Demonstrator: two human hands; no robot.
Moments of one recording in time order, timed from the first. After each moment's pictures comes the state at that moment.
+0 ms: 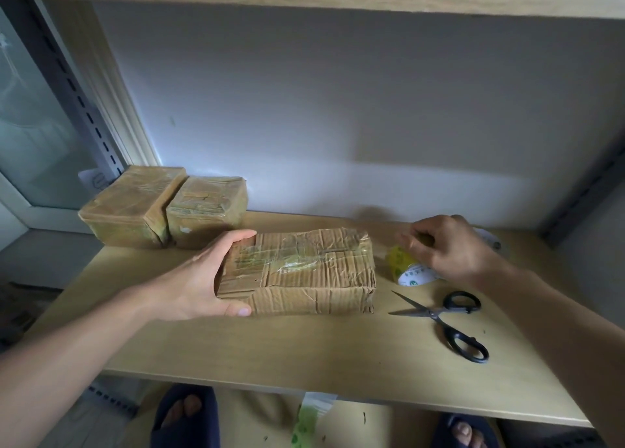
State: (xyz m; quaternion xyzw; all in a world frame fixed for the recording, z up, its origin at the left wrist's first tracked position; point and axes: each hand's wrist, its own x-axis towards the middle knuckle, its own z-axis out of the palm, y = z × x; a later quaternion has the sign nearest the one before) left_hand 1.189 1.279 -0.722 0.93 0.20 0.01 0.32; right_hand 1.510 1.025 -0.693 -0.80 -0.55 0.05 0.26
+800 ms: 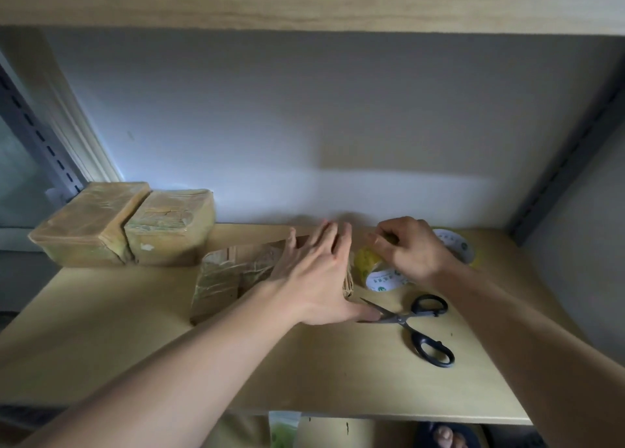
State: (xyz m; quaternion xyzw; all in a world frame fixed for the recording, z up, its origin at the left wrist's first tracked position) left_hand 1.355 1.150 -0.703 0.99 0.16 -0.02 0.06; right_hand 1.521 1.032 -0.705 -0.81 -0.48 0.09 0.32
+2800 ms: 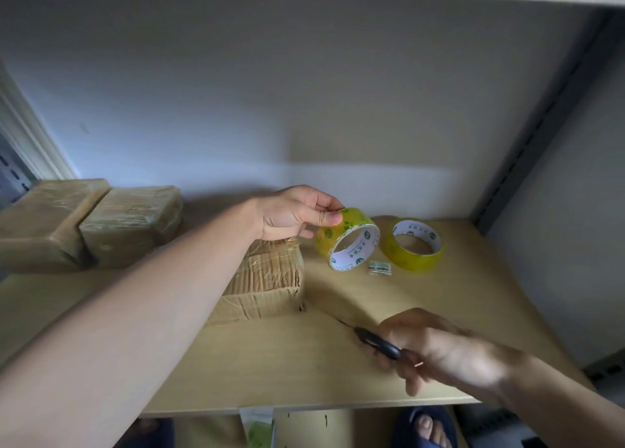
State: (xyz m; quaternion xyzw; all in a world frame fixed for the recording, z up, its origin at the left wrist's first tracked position) left_hand 1.429 1.219 -0.690 0.73 0.04 -0.12 0.67; right_hand 1.446 0.921 -0.697 -0.73 -0.29 0.51 0.35
